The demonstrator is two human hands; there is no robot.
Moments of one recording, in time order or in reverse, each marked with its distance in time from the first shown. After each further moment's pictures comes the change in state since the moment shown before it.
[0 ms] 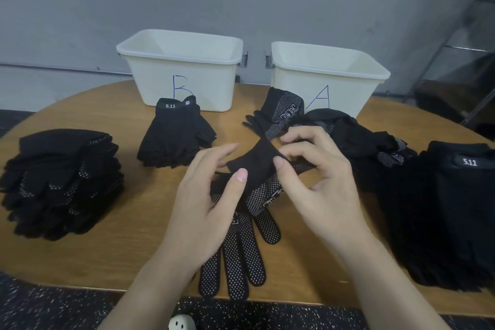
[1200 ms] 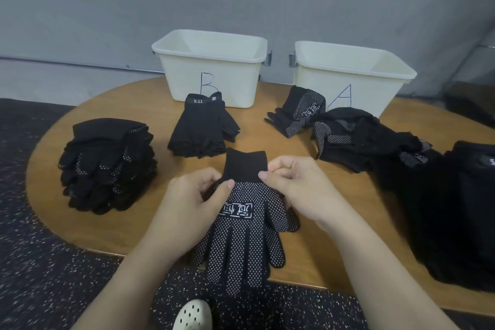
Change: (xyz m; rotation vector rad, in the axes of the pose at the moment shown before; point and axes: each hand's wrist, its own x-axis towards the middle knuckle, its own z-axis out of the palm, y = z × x) left_hand -0.018 -0.017 -0.050 0.145 -0.106 -0.185; right_hand 0.003 0.001 0.034 0.247 -0.494 0.689
